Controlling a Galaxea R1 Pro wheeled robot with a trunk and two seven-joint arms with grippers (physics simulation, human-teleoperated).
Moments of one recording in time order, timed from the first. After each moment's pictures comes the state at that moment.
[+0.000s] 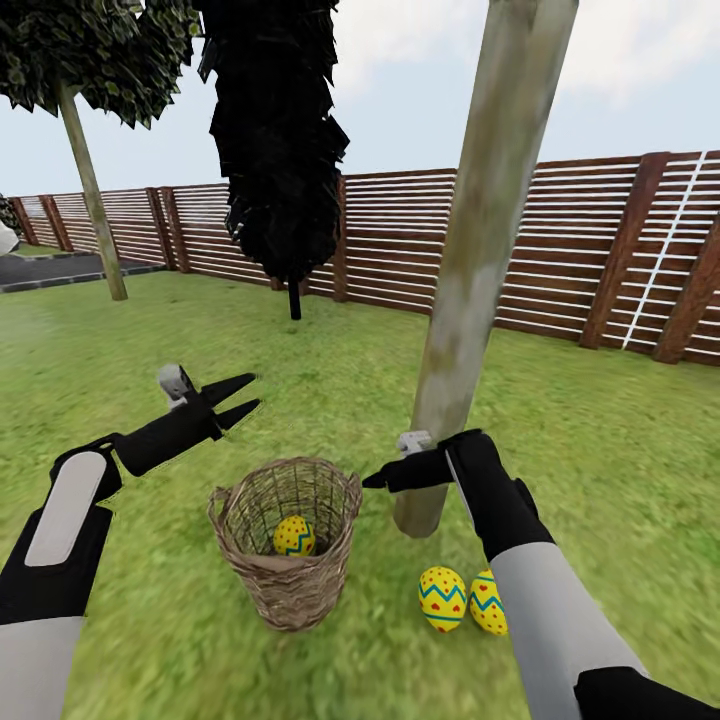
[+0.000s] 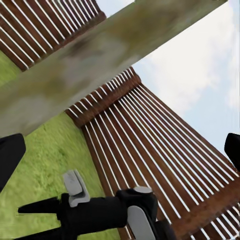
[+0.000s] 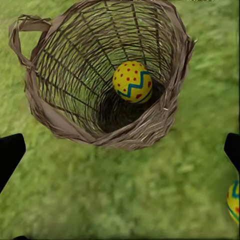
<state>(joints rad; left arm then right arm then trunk) -0.63 0.20 0.13 -1.47 1.28 1.00 -0.35 -0.83 0.15 0.01 -1.01 0.39 1.01 0.79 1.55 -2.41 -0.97</state>
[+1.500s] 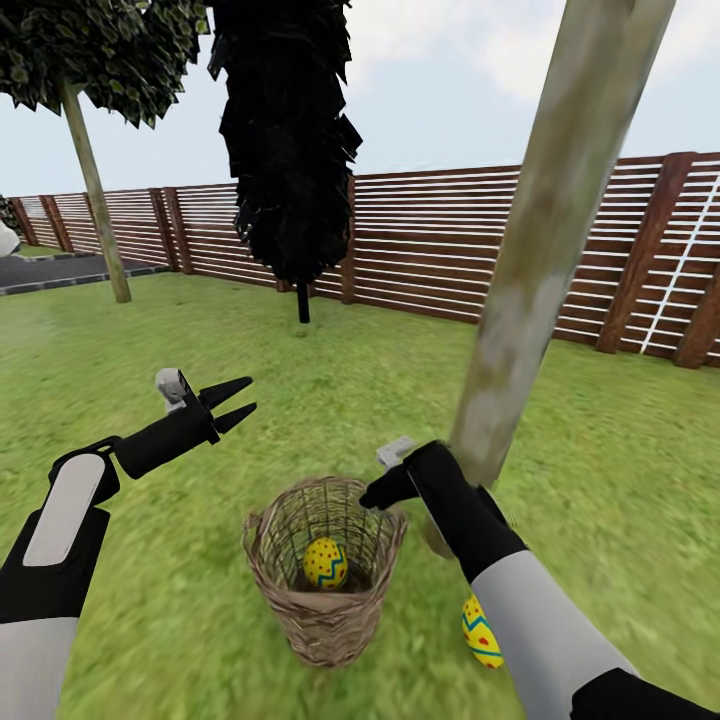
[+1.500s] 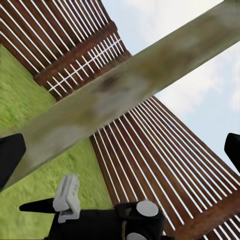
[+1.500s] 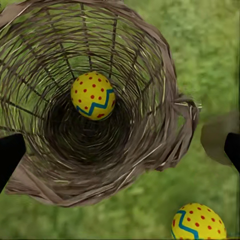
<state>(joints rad) -0.62 0.22 0.13 -1.44 1.28 1.00 -0.35 -0.81 0.16 0.29 -1.00 0.38 1.00 0.51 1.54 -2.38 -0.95</state>
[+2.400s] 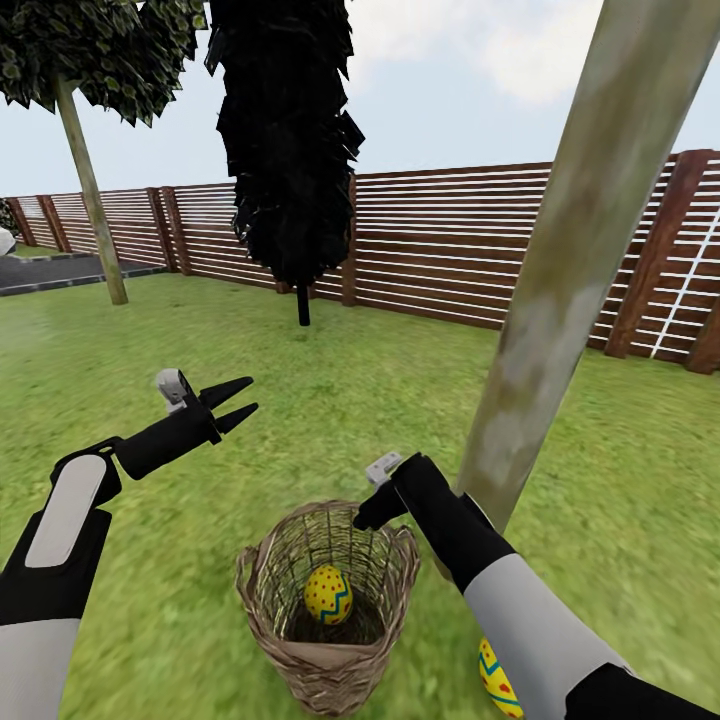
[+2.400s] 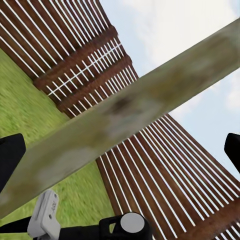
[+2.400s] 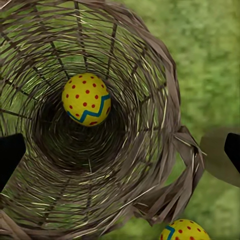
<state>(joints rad) -0.62 0.21 0.14 -1.44 1.28 1.00 -0.36 -0.81 0.17 0.38 -0.92 0.38 1.00 0.52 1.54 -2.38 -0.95</state>
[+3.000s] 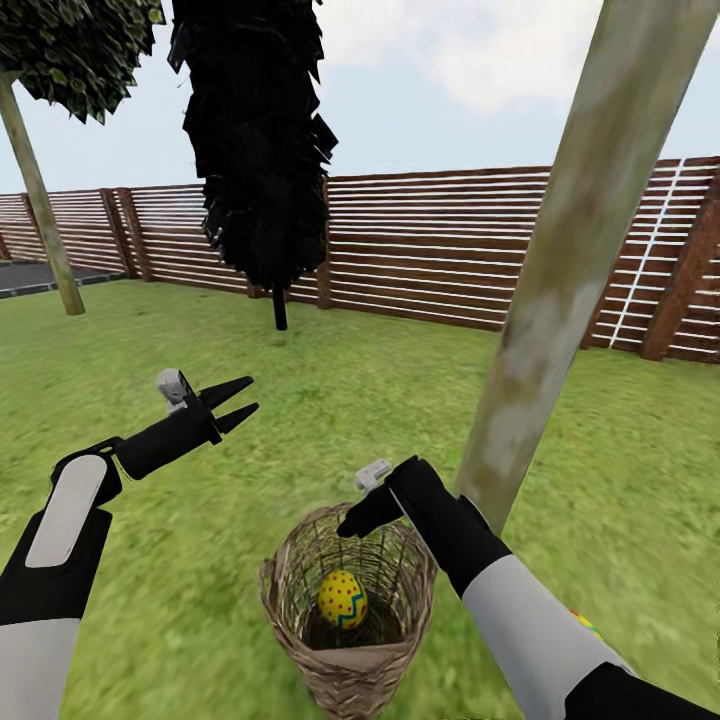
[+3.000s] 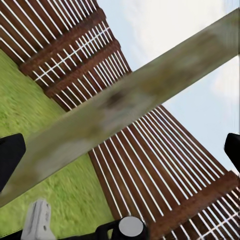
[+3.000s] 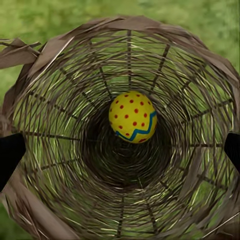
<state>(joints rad) -0.62 0.21 0.14 -1.44 1.28 1.00 -0.36 -0.81 0.17 0.42 -0.91 0.21 1.00 0.51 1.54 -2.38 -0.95</state>
